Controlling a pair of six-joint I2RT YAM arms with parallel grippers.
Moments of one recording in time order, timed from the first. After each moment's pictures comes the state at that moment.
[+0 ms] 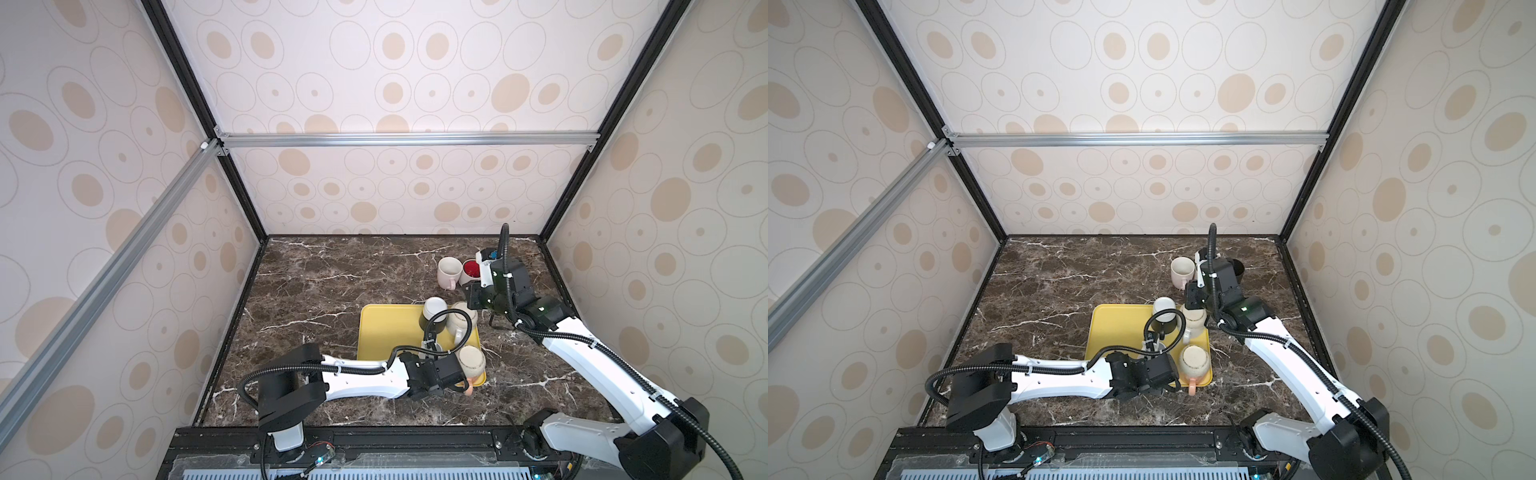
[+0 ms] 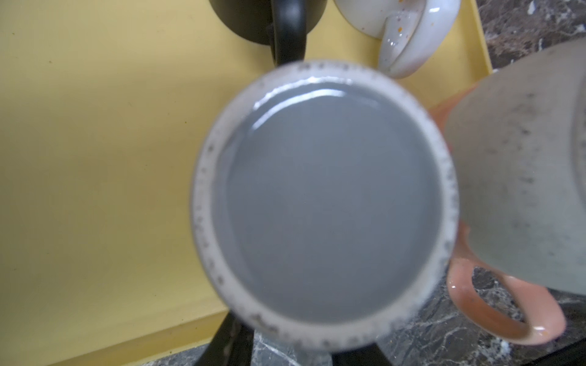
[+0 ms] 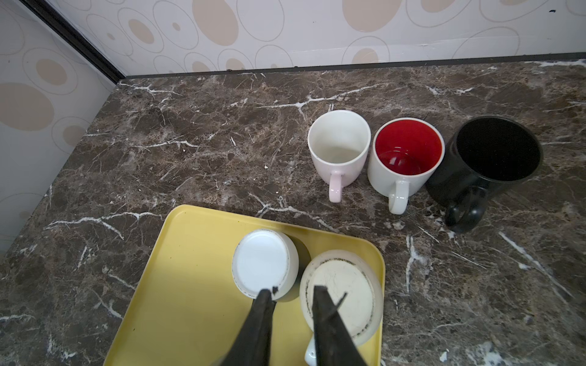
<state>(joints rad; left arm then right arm) -1.29 1.73 1.11 -0.56 -0.39 -1.01 0.47 1.18 1.05 -0.51 0.07 0.33</state>
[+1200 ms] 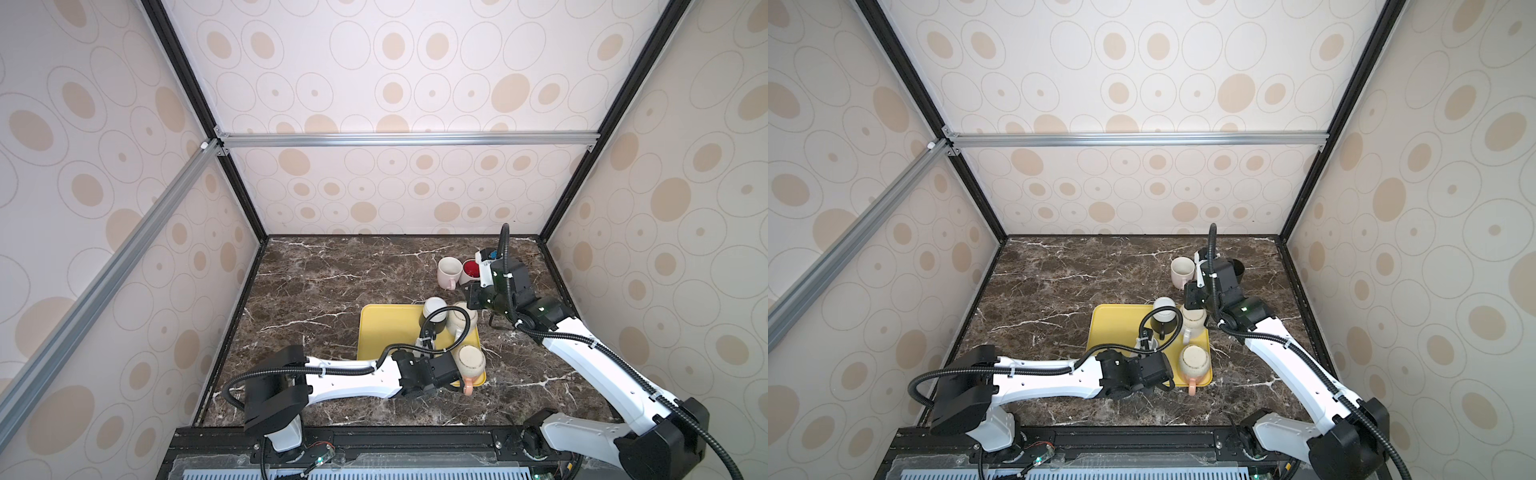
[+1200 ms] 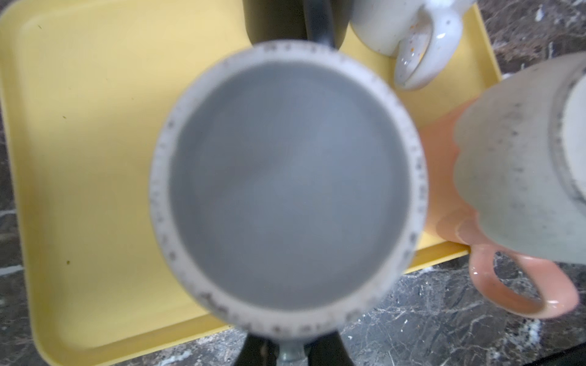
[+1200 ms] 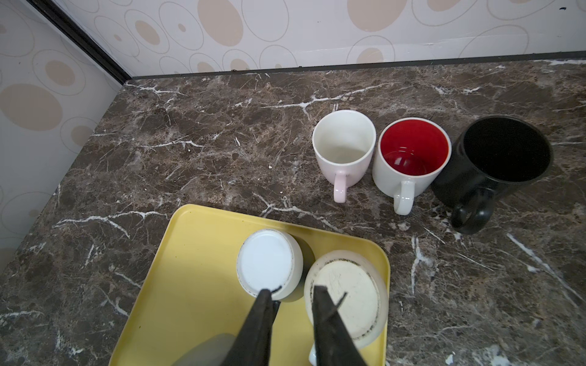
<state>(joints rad) -1.29 1.63 1.11 -0.67 -0.48 -0.93 0.47 1.18 1.05 -0.51 0.06 0.34</state>
